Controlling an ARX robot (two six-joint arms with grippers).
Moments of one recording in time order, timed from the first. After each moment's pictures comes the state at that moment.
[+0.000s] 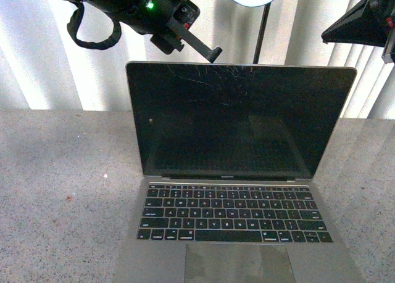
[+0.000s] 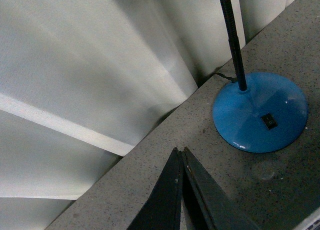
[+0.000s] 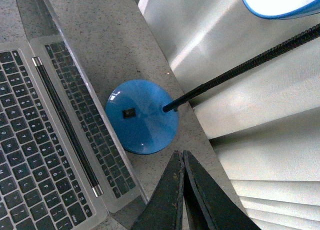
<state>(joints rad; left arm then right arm) -0.42 1.89 1.38 0.10 -0.09 0.53 0.06 1.78 1.35 -0.24 -0.50 -0.96</state>
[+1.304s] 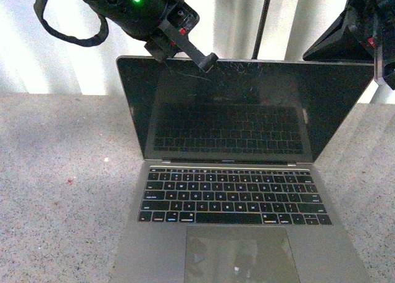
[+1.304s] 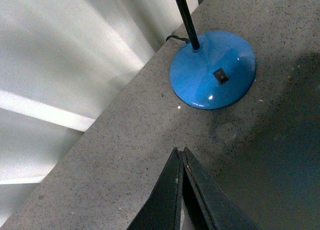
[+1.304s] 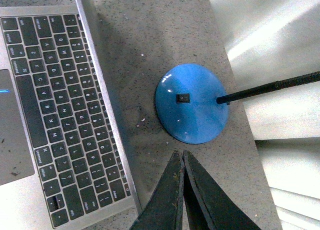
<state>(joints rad) -0.42 1.82 1.30 -0.04 0.01 0.55 0.11 1.78 1.33 -0.42 -0.50 -1.13</state>
